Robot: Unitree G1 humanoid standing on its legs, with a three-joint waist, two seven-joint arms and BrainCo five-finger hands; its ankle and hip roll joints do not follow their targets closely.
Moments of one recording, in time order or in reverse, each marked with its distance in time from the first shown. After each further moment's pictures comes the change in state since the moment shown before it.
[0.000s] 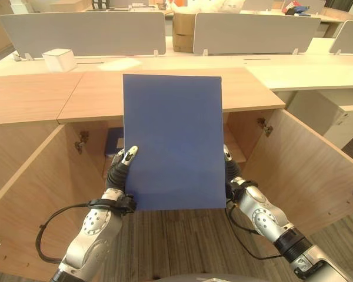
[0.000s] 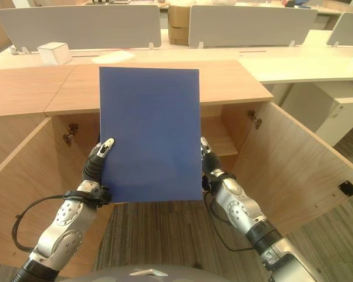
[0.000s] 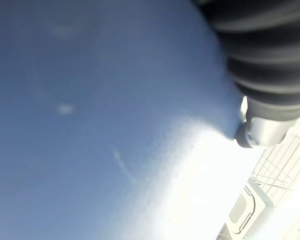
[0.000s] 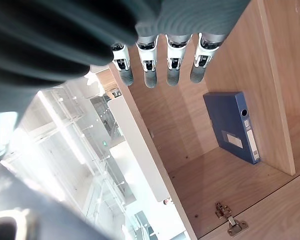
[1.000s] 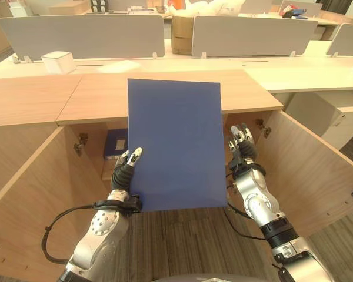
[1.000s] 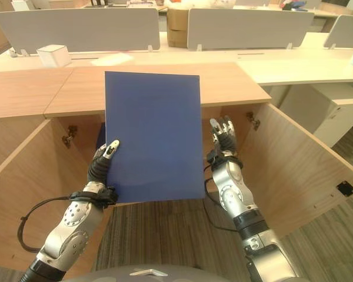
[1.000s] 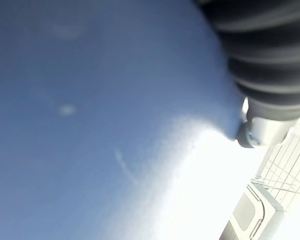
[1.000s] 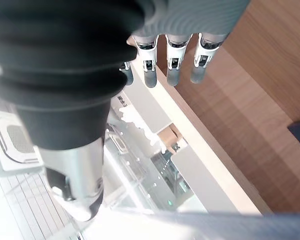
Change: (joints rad) left arm -0.008 -0.045 -0.025 0.000 0.088 0.030 0.090; right arm -0.064 0.169 -0.193 -0.001 -0.013 -0.132 -0.272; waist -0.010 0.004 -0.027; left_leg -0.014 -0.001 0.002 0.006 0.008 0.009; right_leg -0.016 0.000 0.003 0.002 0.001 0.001
